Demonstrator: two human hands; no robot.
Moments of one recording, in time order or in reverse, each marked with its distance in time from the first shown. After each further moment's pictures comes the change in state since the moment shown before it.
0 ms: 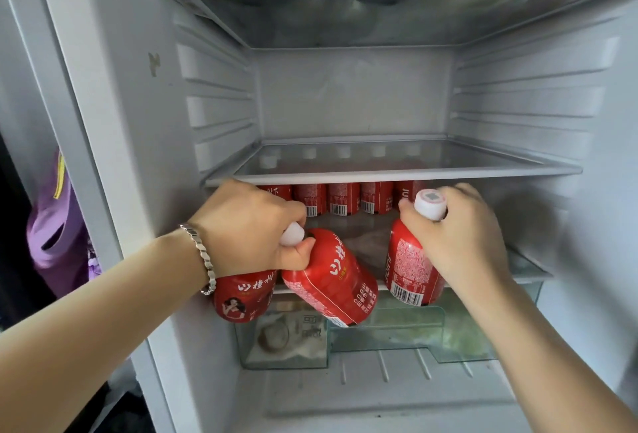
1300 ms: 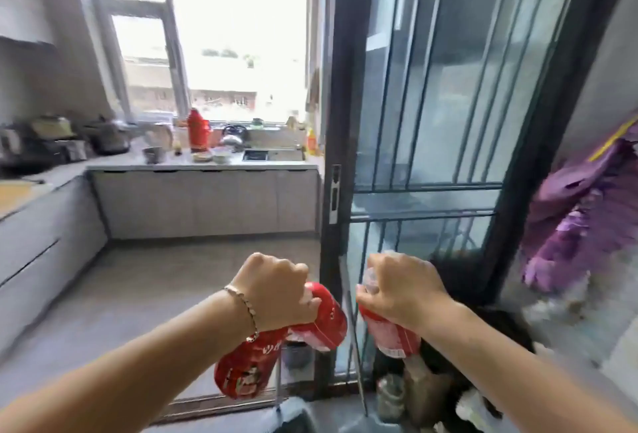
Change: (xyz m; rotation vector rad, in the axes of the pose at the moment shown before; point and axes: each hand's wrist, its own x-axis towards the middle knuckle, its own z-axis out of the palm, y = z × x) left_hand -0.350 0.276 -0.308 0.568 -0.988 -1.360; right_hand -0.331 -0.259 -0.088 0.418 -0.988 -1.345
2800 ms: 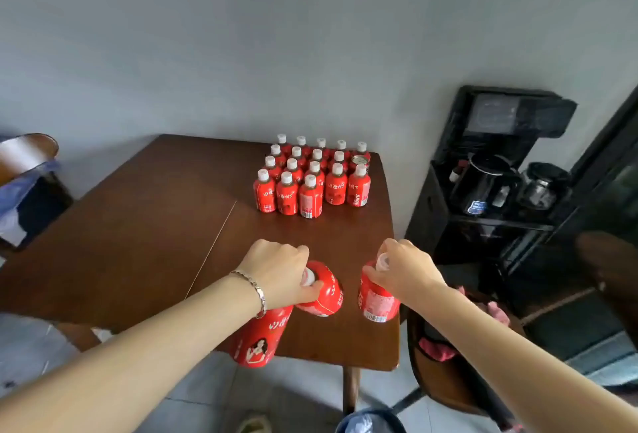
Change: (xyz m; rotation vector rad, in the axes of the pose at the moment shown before) left_hand -1.055 -0.483 0.126 -0.027 -0.685 -1.838; right_hand -0.212 -1.272 0.136 0.370 -0.649 -1.531
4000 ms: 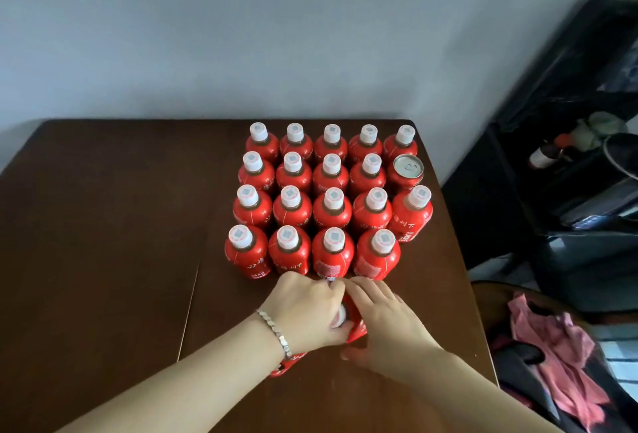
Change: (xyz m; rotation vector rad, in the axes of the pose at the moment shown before) left_hand 0.296 -0.157 0.152 -0.252 0.247 0.283; right_hand 0.302 -0.050 0.126 0.025 -0.221 -0.306
